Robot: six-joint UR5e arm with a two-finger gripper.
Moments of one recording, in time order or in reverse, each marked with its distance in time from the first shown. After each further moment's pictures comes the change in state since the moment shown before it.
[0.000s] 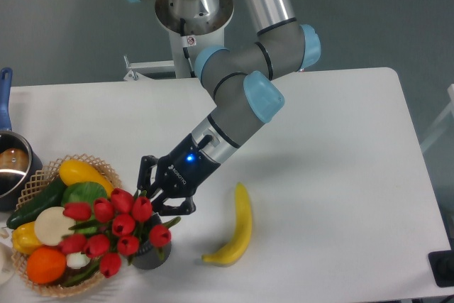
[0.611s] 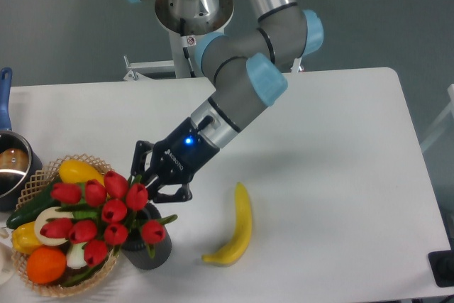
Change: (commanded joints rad) arm 0.034 0.109 0.009 0.000 -0.080 -0.069
